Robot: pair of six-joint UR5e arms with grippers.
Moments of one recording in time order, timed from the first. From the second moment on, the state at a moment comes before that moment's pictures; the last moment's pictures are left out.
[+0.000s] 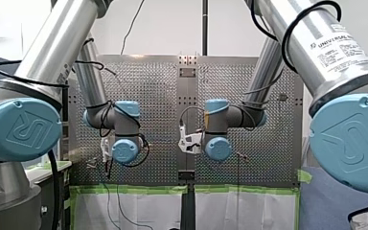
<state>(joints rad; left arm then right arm) -0.55 -1.99 -2.39 -1.89 -2.15 -1.63 2.37 -1.00 2.02 -1.04 1.83 1.47</state>
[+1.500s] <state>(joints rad) -0.55 -2.09 -2.38 -1.78 -2.15 -1.62 2.49 -0.93 1.97 -0.95 1.89 1.51</state>
